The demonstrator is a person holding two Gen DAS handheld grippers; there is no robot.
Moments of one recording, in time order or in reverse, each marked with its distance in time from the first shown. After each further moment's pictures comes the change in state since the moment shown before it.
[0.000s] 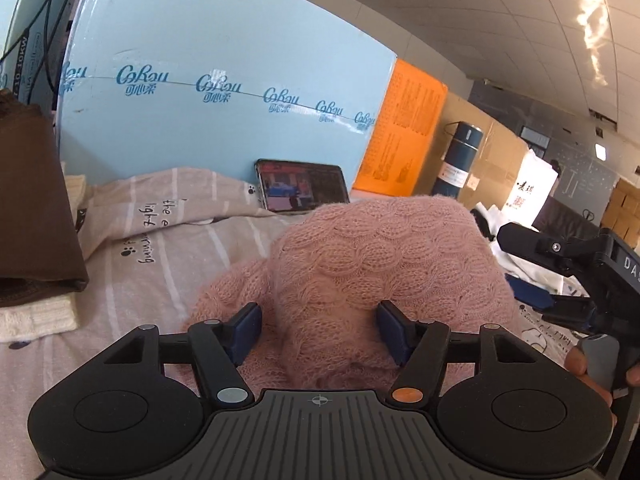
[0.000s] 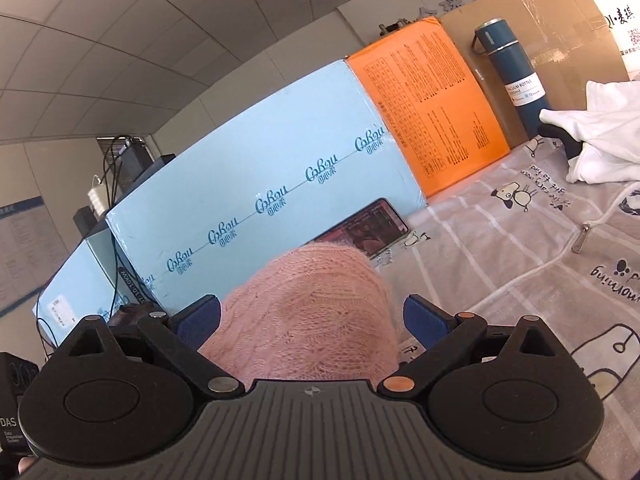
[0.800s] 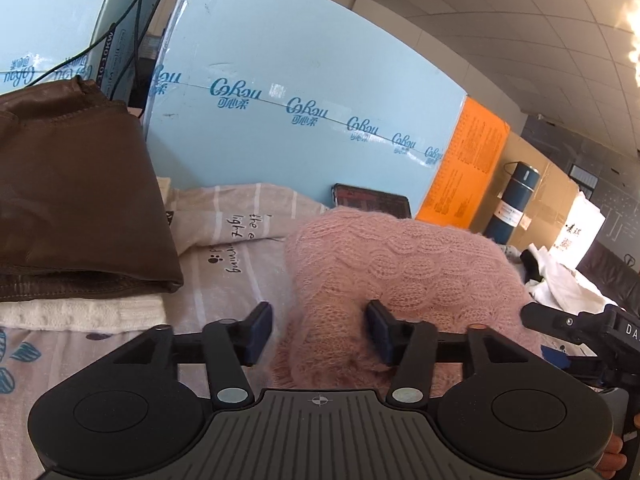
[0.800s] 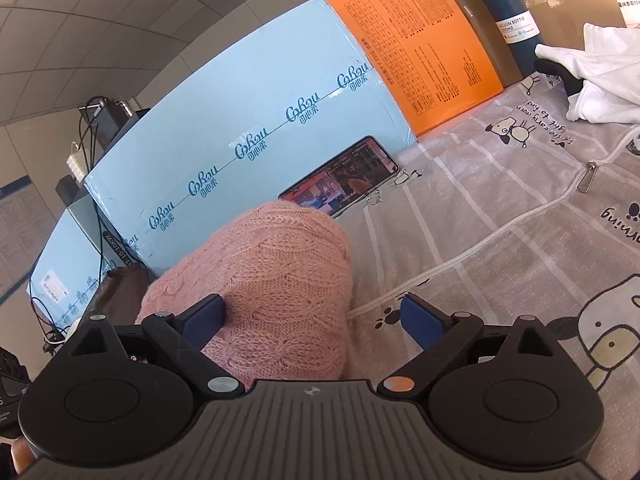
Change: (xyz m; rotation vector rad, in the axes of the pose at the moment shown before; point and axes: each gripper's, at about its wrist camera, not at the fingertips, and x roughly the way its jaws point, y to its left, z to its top) left arm -0.021 0.034 0.004 -0.131 -0.061 0.182; right arm 0.018 -0.008 -0.007 0.054 0.170 -0.014
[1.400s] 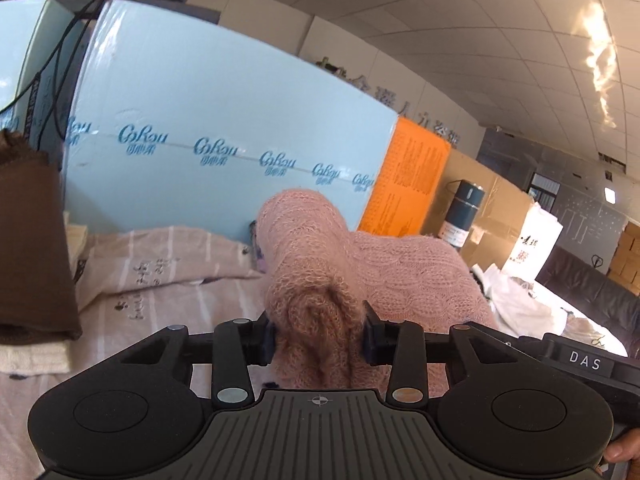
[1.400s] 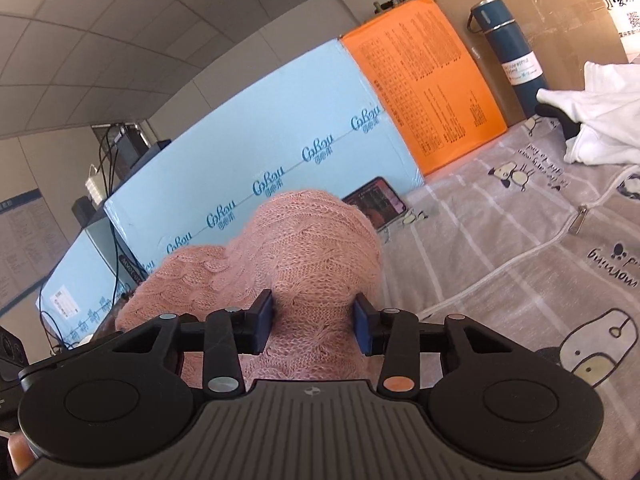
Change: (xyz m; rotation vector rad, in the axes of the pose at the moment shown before) left arm -0.001 -0.076 0.021 0.104 -0.115 -0.157; right arm -0.033 0.007 0.010 -0.022 -0.129 0.016
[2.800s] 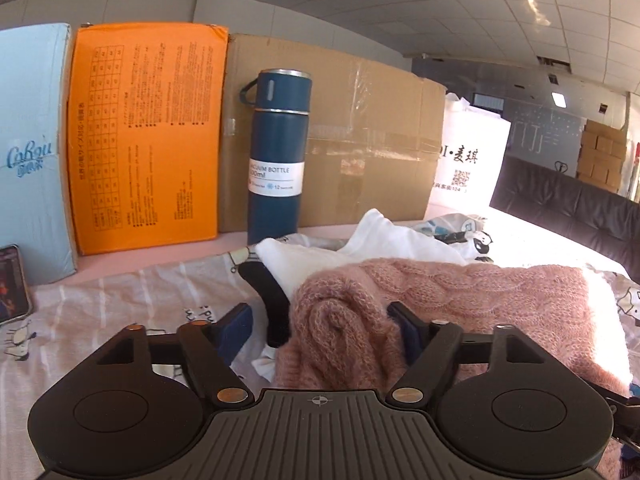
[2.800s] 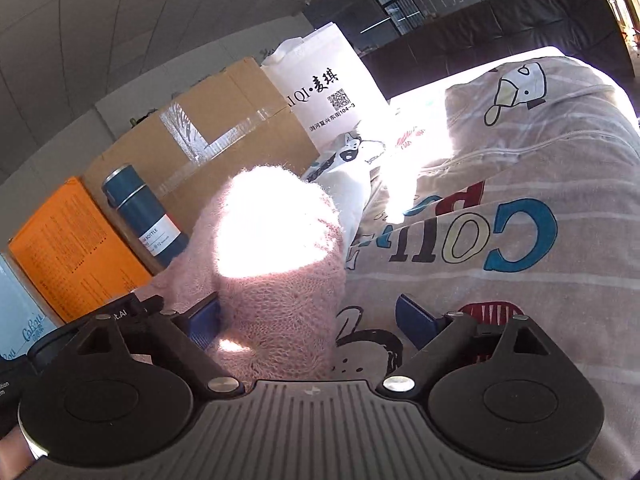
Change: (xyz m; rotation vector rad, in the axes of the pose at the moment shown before) left arm 0.271 -0.268 -0.041 0.254 0.109 -0.060; right arm -0.101 -0.231 0.084 0.255 -0.324 -0.688
